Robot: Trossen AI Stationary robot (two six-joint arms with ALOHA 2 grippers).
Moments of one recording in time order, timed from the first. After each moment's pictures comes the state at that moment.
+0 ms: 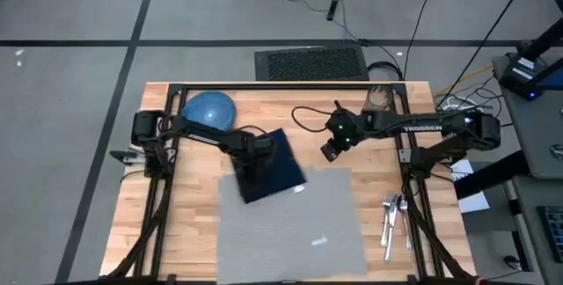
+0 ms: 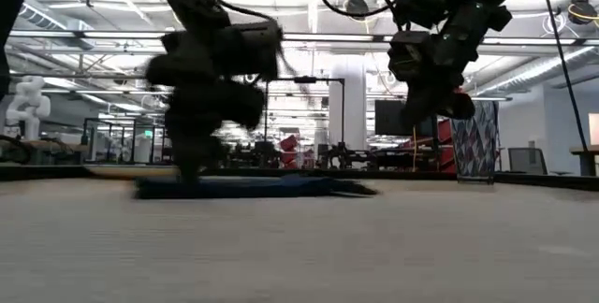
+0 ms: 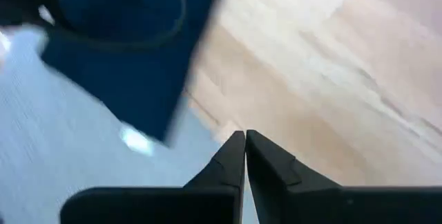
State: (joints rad) left arm 0.09 1.79 1.01 -0.79 0.41 -0.05; right arm -0.25 1.34 0.79 -0.47 -0.16 0.64
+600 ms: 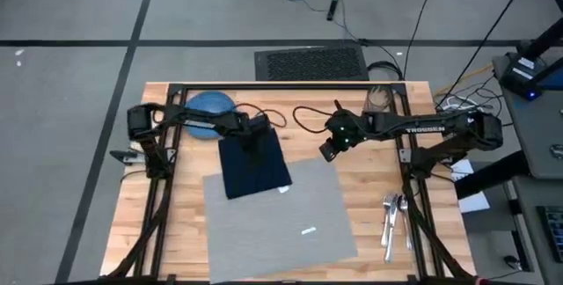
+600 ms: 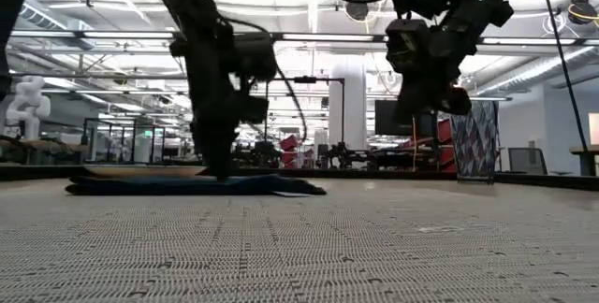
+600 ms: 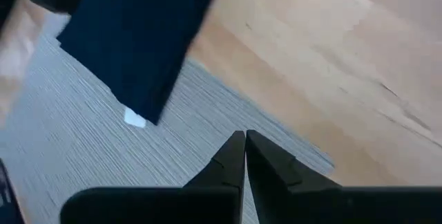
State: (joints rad) left arm 0.29 1.78 1.02 -0.57 0.10 -0.13; right arm -0.23 1.30 0.79 -0.42 -0.13 0.70
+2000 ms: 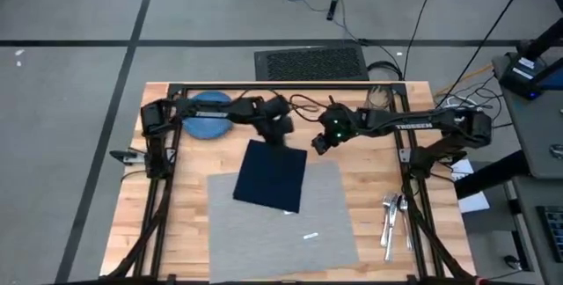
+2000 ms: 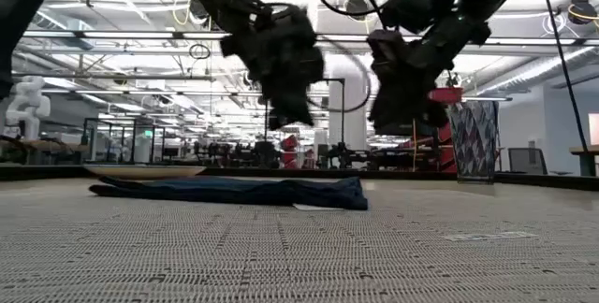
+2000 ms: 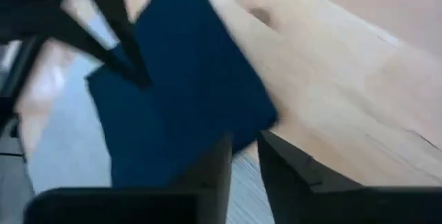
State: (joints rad) left arm 0.34 1.87 1.33 -0.63 0.56 0.08; right arm -0.30 1.44 0.79 -0.18 -0.22 0.70
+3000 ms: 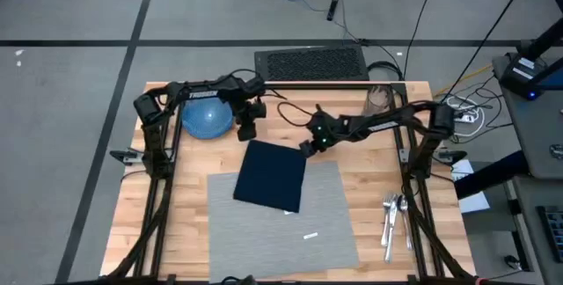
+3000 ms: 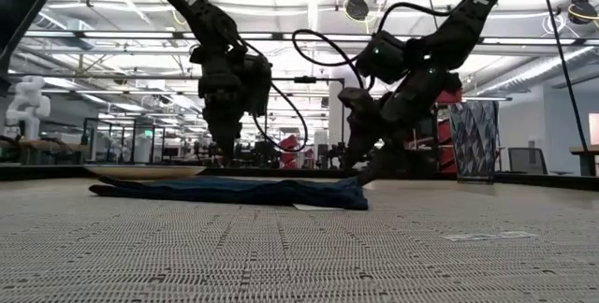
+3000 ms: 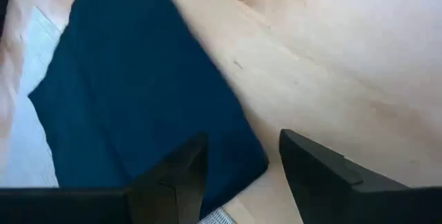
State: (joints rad) left arm 0.61 1.87 1.28 -0.93 0.47 0.41; right arm -0.31 1.76 0.79 0.06 -0.27 0.77
